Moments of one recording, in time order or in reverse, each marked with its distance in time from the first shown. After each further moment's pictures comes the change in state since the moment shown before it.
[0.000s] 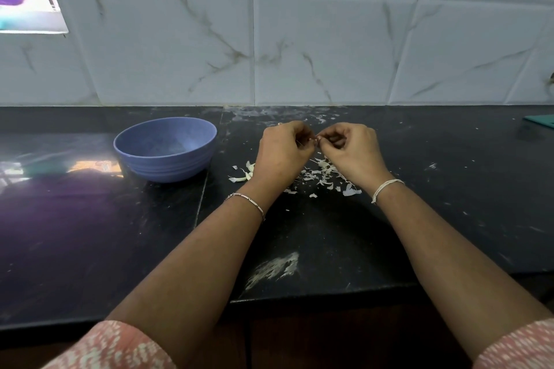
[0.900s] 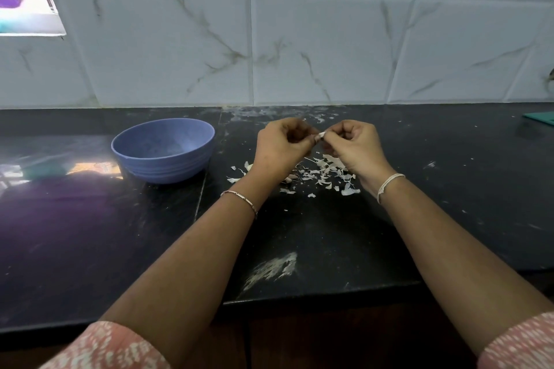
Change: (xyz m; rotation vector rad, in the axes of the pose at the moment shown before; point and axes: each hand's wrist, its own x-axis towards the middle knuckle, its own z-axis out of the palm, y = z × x) left_hand 0.000 0.004 -0.005 -0.363 -0.067 -0.127; right_hand 0.002 -0.001 -0.002 0.446 -0.009 0.285
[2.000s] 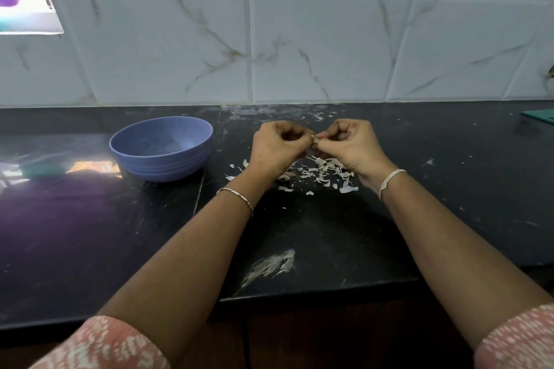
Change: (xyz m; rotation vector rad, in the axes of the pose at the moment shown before) left_hand 0.003 -0.008 0.000 -0.051 -0.001 -0.092; right_hand -0.008 -0.007 -0.003 0.115 -0.129 0.027
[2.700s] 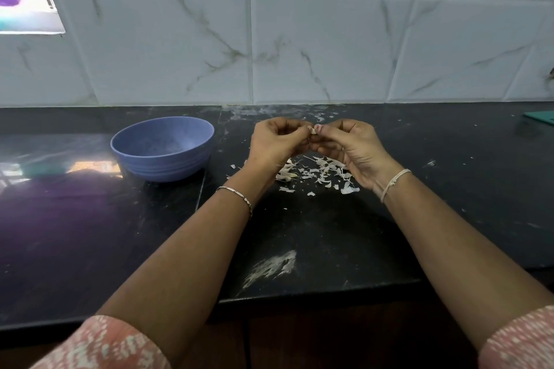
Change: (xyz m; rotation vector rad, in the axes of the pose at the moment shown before) left_hand -0.003 0.007 -0.002 -0.358 -0.002 -0.089; right_hand -0.002 -0.010 -0.002 0.363 -0.071 0.170
